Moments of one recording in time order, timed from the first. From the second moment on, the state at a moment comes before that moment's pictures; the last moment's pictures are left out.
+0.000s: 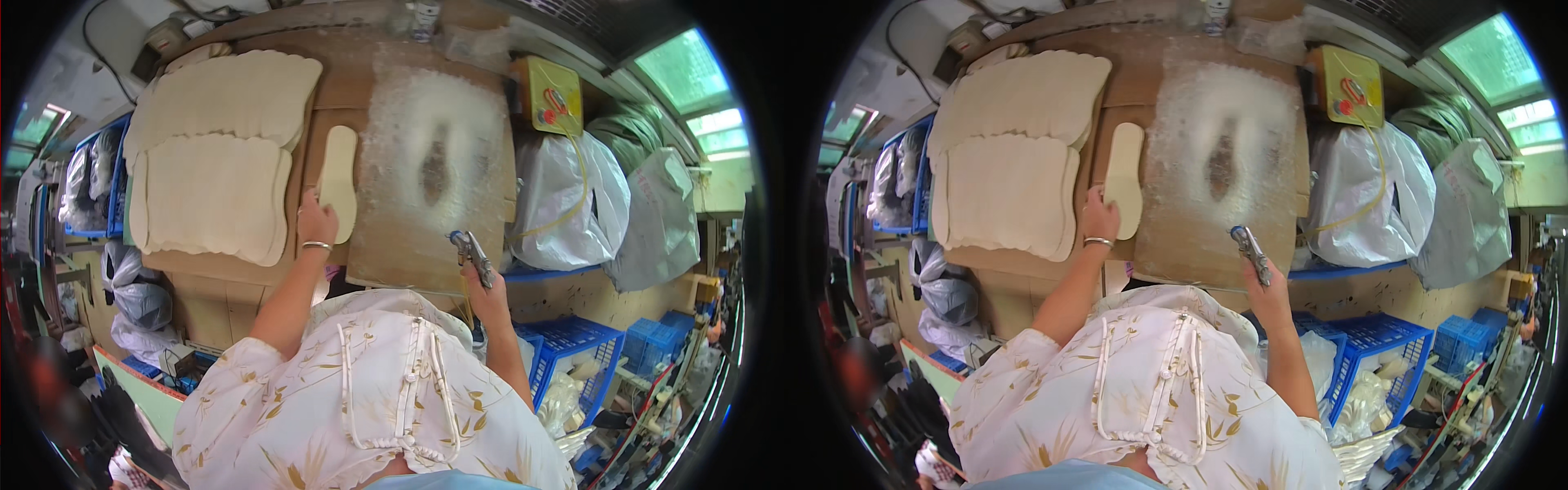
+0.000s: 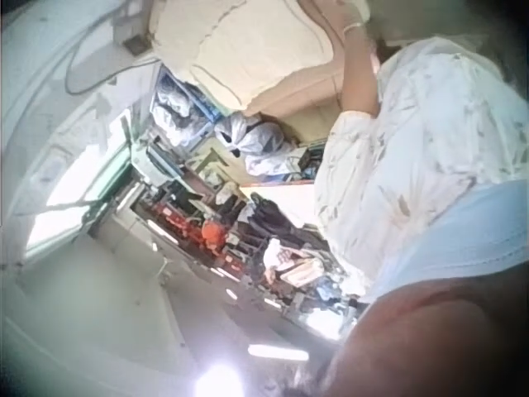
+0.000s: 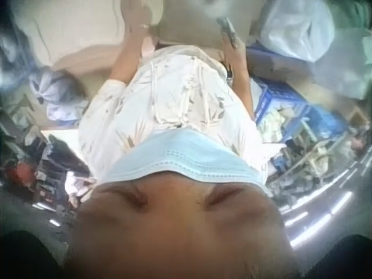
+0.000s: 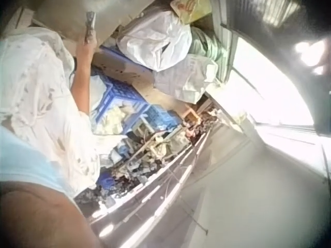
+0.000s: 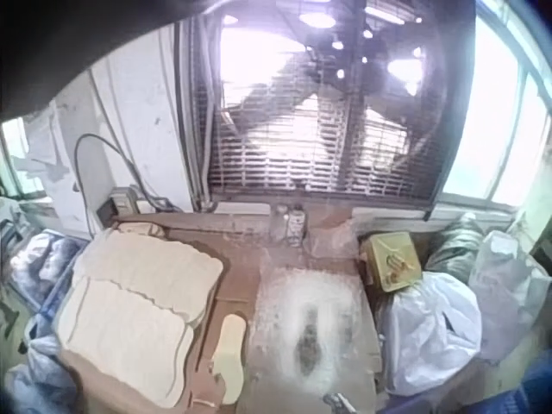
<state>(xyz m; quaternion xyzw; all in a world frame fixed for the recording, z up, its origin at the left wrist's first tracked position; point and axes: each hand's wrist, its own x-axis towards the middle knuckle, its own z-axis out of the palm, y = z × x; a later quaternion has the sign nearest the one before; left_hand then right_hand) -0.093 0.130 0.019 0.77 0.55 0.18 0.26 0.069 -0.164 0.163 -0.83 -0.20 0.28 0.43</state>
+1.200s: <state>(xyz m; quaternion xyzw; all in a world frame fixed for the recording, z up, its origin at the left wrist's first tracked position) 0.040 0.015 -0.006 0.29 0.48 0.00 0.83 0.108 -0.158 0.206 -0.81 -0.22 0.21 0.51</state>
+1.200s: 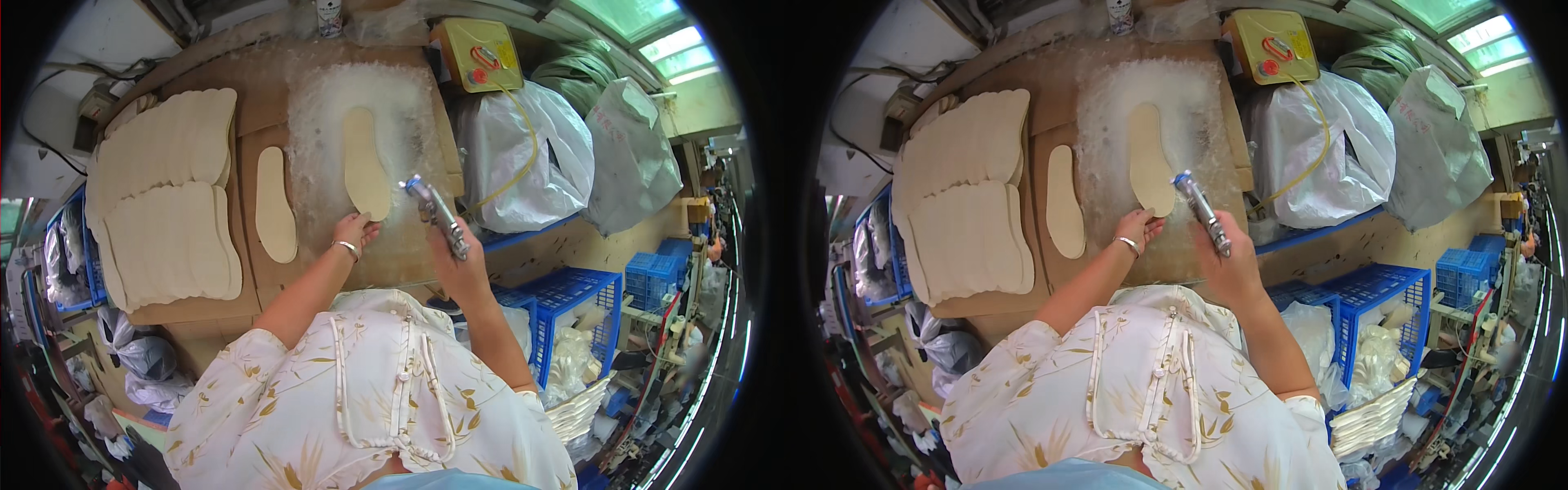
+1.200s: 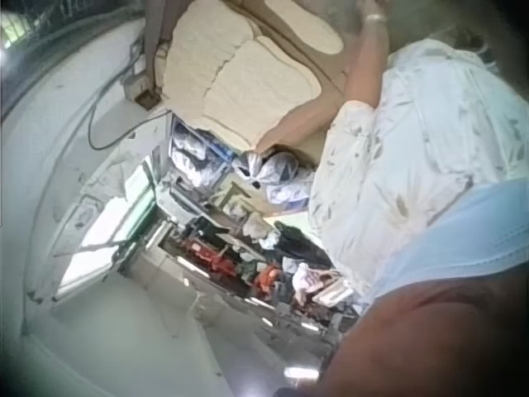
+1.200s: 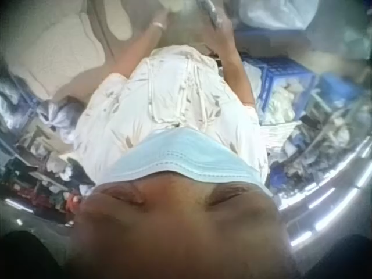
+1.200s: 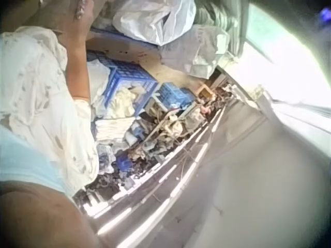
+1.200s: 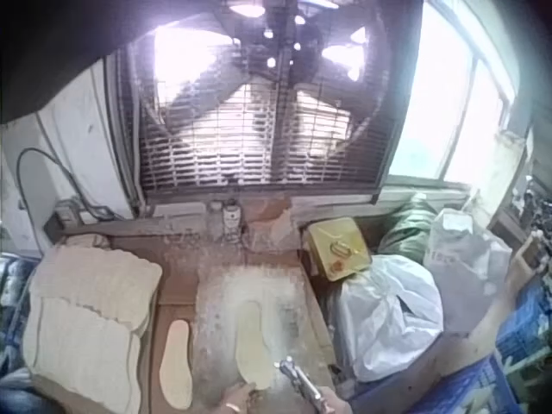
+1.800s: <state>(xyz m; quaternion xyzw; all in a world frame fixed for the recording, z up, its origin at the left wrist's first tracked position) 0.031 0.013 -0.008 0.30 0.49 0.00 0.82 0.117 -0.156 0.209 -0.81 -0.22 0.16 0.52</state>
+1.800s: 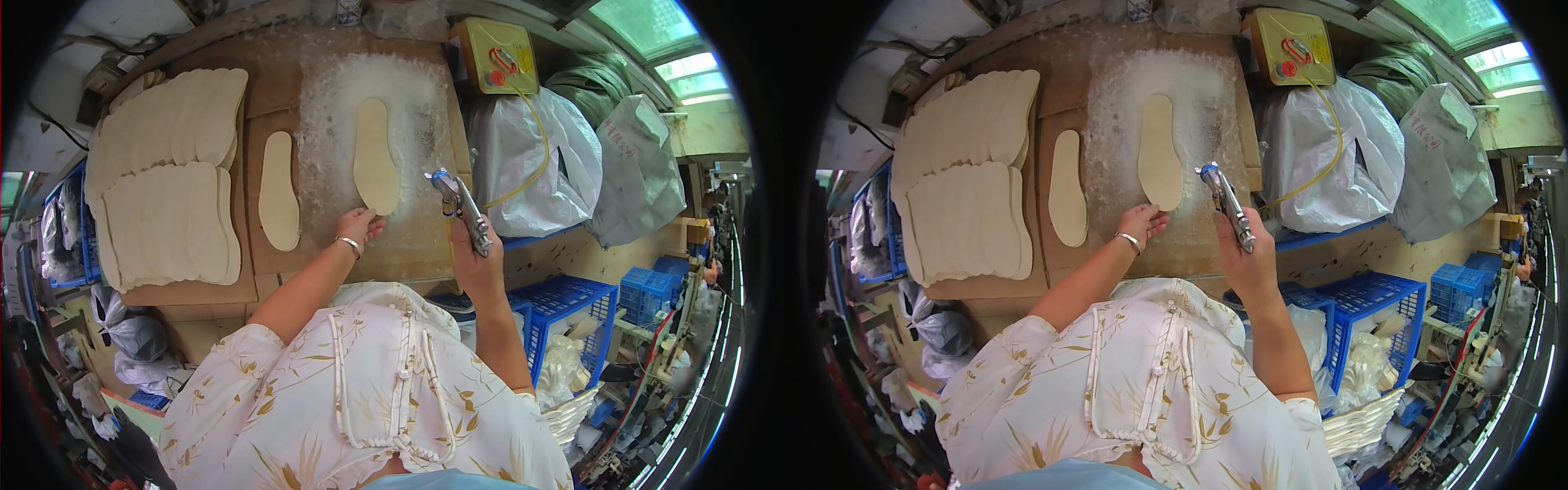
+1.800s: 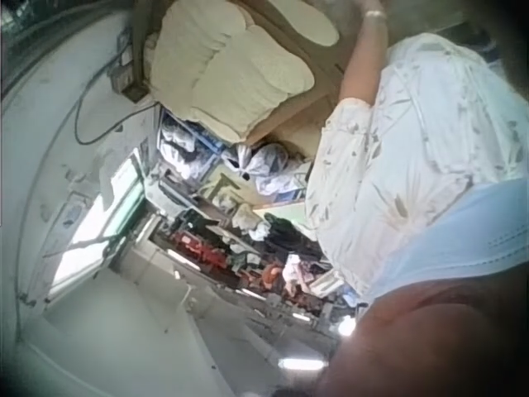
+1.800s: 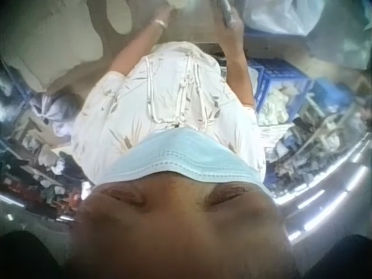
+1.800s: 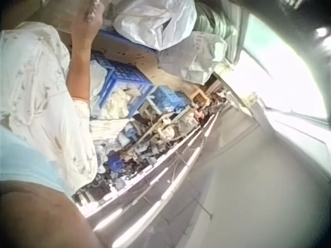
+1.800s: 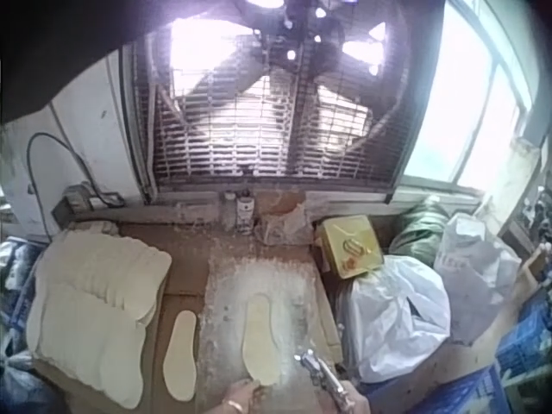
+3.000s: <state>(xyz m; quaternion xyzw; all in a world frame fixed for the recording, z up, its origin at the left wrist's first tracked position) 0.030 0.010 -0.007 0.30 0.50 0.01 0.81 0.116 -0.168 0.208 -0.82 -0.21 0.20 0.49</state>
